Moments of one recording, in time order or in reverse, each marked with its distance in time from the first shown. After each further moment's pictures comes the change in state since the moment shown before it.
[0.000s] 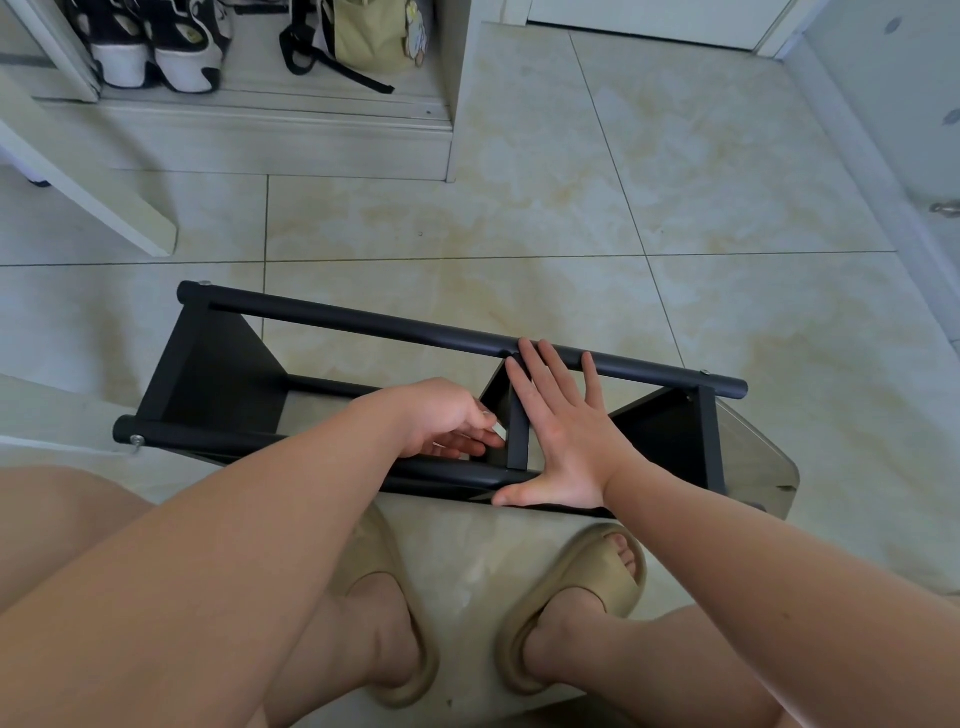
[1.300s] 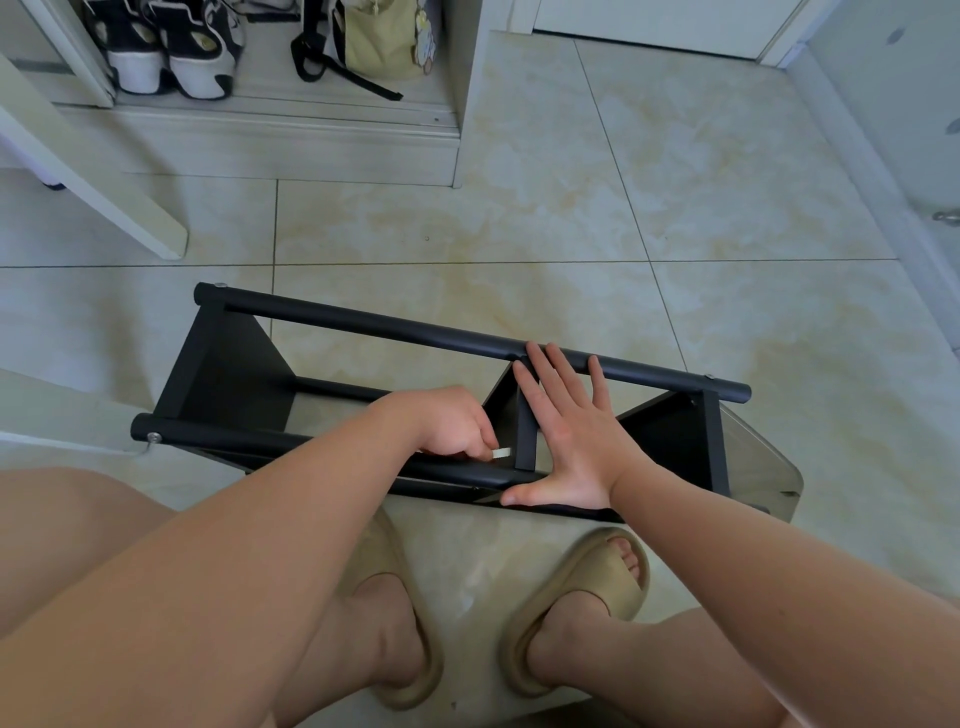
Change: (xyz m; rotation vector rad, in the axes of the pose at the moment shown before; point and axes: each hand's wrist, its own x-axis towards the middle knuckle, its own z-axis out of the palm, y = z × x) left_hand -0.009 0.004 -0.008 0.744 -0.021 0.242; right_hand 0.000 0.001 0.000 0.000 0.012 0.002
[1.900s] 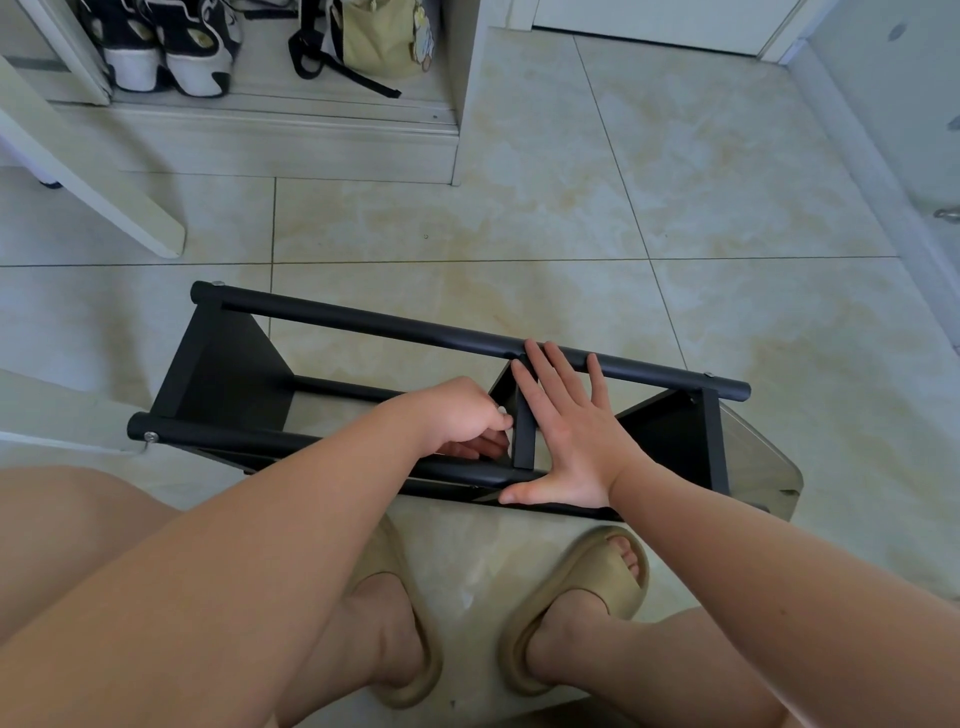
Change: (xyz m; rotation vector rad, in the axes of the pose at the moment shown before) left_hand 0.014 0.007 0.013 -0.646 0.080 -0.137; right_hand 0.000 0.001 0.000 -0.006 0.003 -0.008
